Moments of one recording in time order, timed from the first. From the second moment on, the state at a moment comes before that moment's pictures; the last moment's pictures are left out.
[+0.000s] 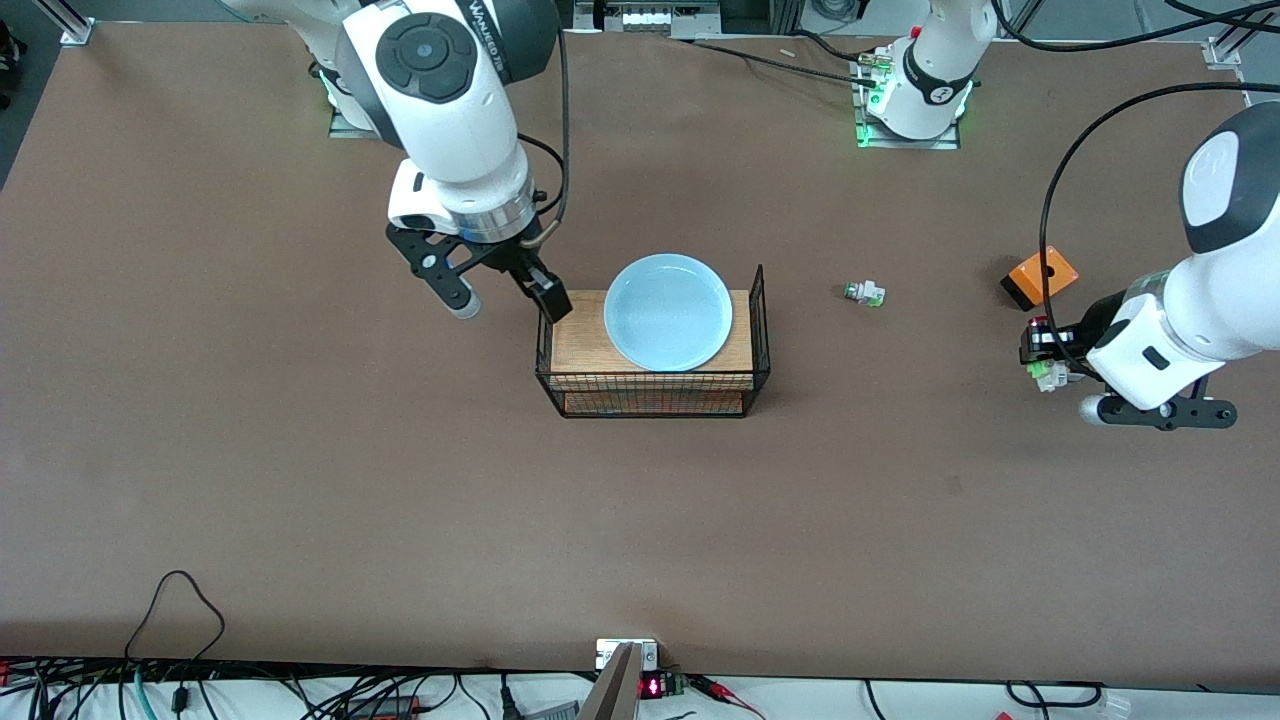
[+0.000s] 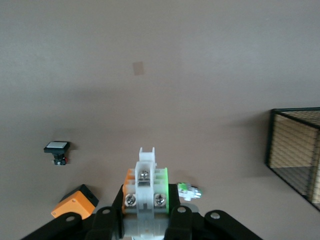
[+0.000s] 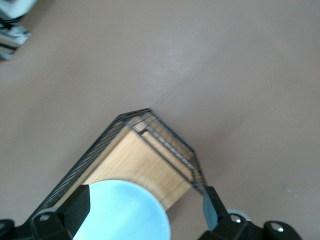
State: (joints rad) left arm 0.22 0.36 -0.33 -1.41 0.07 1.60 -0.10; right arm 0.76 0.36 -0.15 -1.41 0.03 1.88 1.44
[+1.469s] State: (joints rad) left arm 0.19 0.43 -0.16 -2.09 0.06 2.20 -0.03; right arm 0.88 0.59 -0.15 -1.42 0.01 1.95 1.45
